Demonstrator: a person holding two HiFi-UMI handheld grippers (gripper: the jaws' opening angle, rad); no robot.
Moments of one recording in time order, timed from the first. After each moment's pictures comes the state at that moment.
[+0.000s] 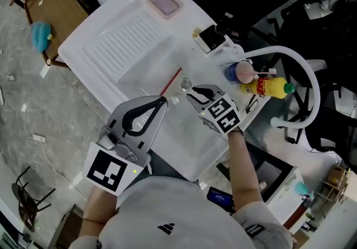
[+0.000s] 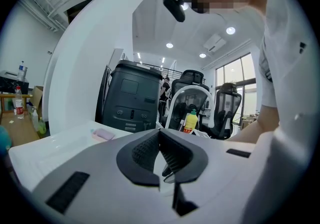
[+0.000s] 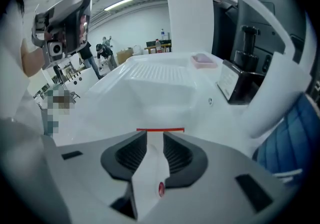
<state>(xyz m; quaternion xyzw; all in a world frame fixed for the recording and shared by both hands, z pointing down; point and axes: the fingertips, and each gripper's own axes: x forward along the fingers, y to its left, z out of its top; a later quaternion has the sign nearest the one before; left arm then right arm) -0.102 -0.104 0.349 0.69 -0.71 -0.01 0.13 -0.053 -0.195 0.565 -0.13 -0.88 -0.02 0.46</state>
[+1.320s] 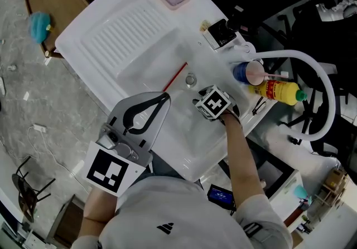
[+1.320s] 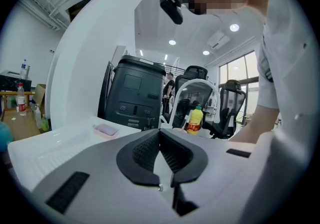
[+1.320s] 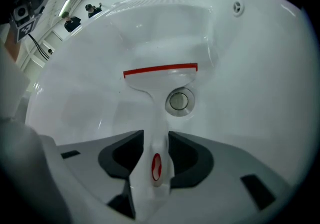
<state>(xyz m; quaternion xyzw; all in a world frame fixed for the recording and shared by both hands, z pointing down) -0.110 -0.113 0.370 0.68 -0.72 0.00 0.15 0.001 -0.206 0.693 -0.17 -0.74 -0.01 0.66</state>
